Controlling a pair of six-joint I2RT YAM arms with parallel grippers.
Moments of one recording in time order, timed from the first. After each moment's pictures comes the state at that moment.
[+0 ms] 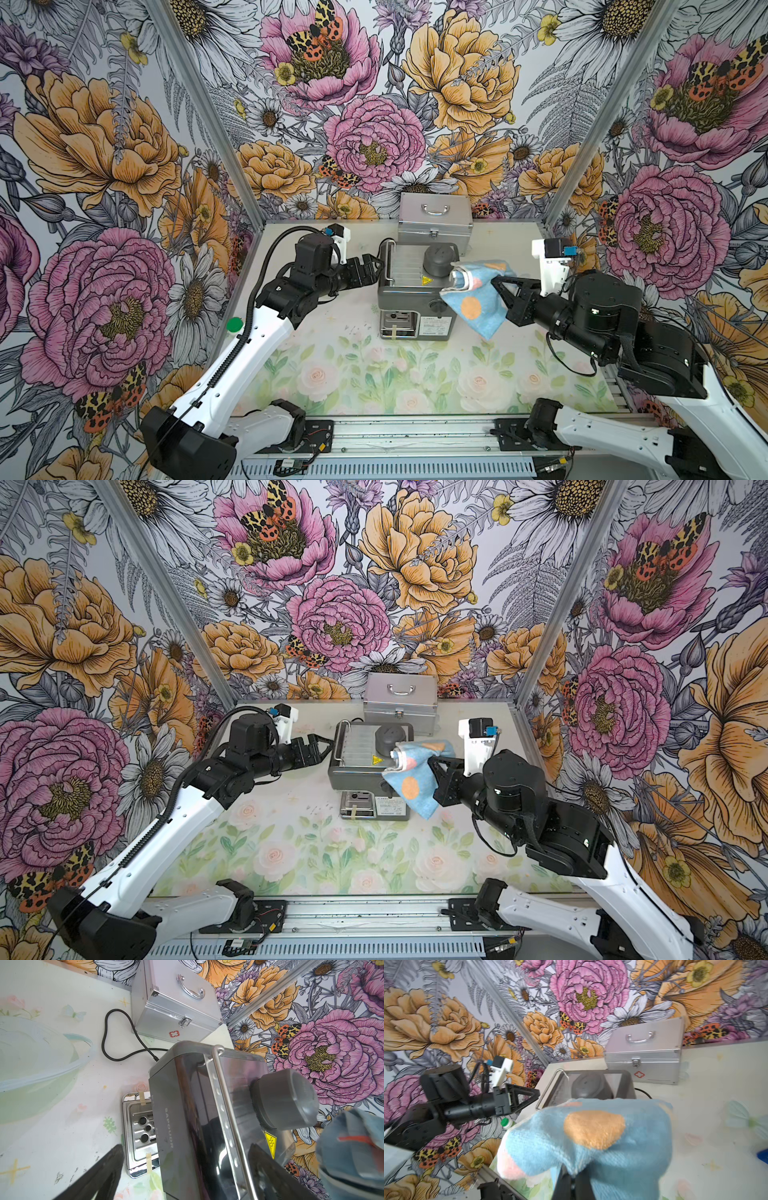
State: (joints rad) left arm -0.44 1.16 1.17 -0.60 0.25 -0.59; right arm 1.00 0.89 1.46 -0.94 0.34 0.60
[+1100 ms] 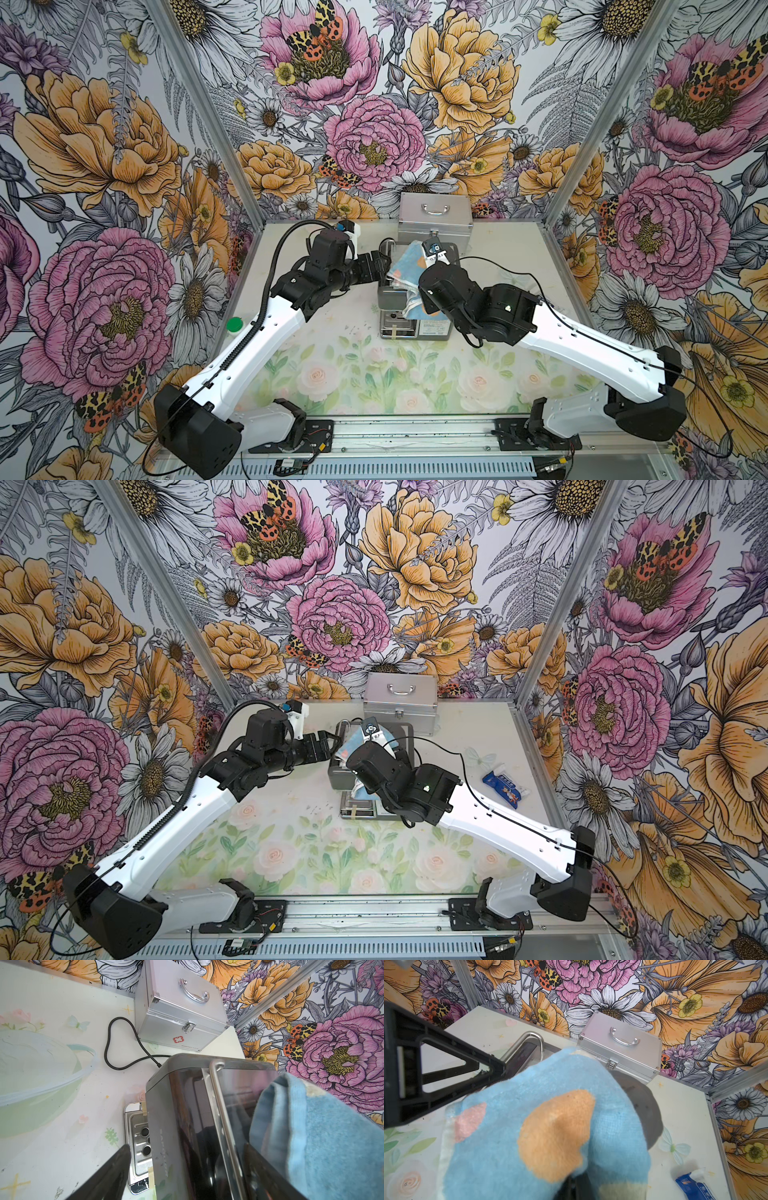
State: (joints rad) left arm -0.51 1.24 1.21 -0.57 0.15 -0.58; right arm 1.07 1.40 1.51 -0.86 0.67 0.35
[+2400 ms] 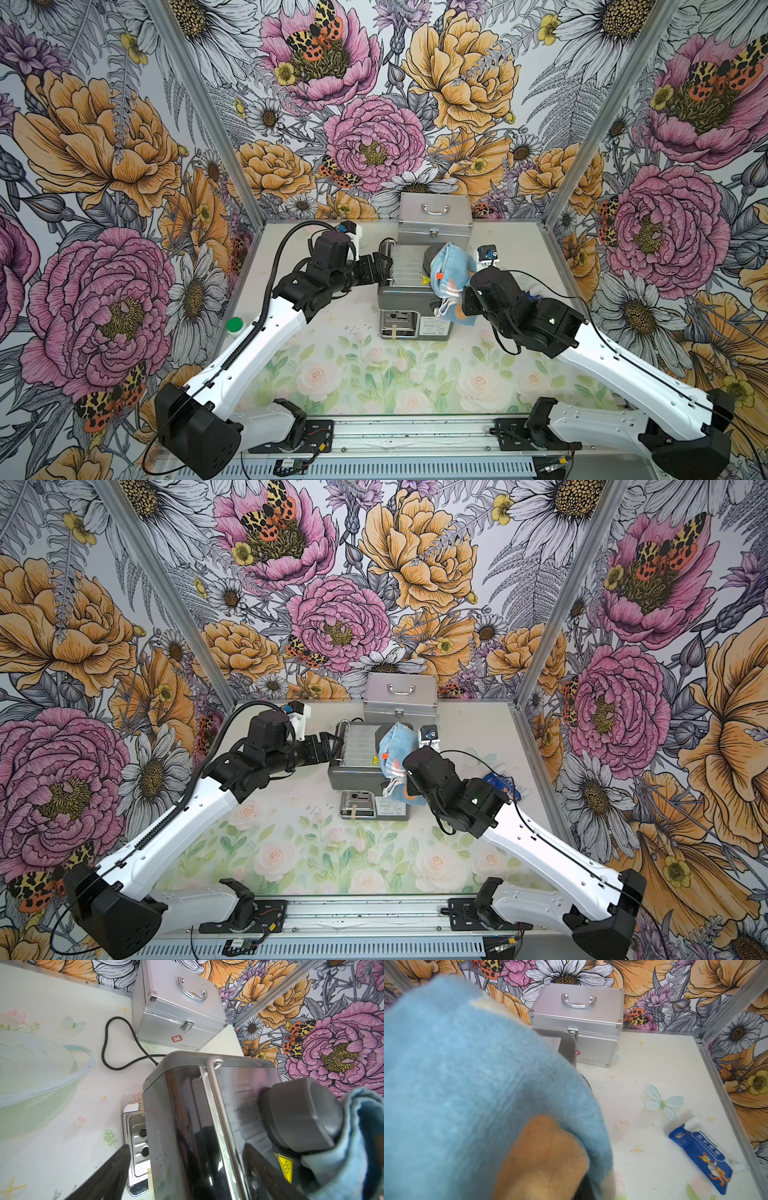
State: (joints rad) left arm -0.51 1.24 1.19 -0.55 0.15 -0.58; right arm 0.86 1.11 1.19 -0.83 0.55 0.49
